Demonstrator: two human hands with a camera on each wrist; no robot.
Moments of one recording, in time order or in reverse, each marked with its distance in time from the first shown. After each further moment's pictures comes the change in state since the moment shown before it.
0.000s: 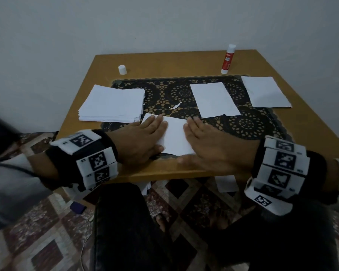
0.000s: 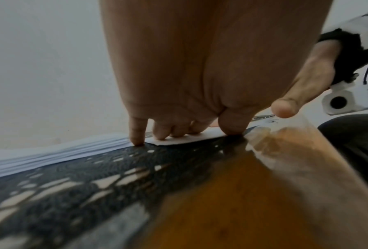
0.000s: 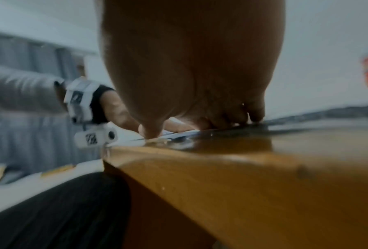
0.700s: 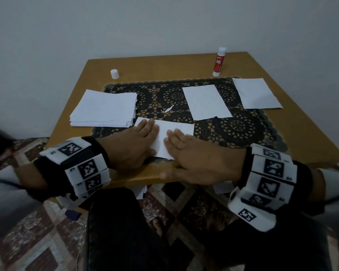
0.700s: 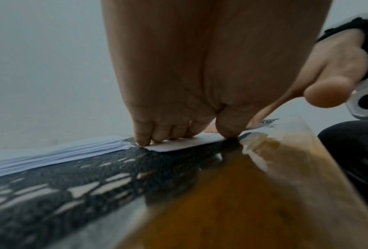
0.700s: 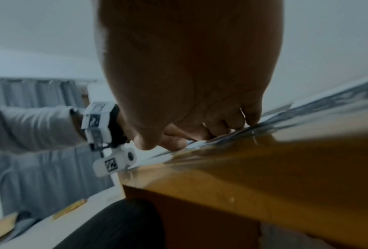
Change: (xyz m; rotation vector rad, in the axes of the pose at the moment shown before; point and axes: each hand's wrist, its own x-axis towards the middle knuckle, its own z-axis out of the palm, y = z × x) left_hand -0.001 0.011 -0.009 -0.109 -0.039 -0.044; right_hand -0.001 -0.012 0.000 0.026 -0.007 -0.094
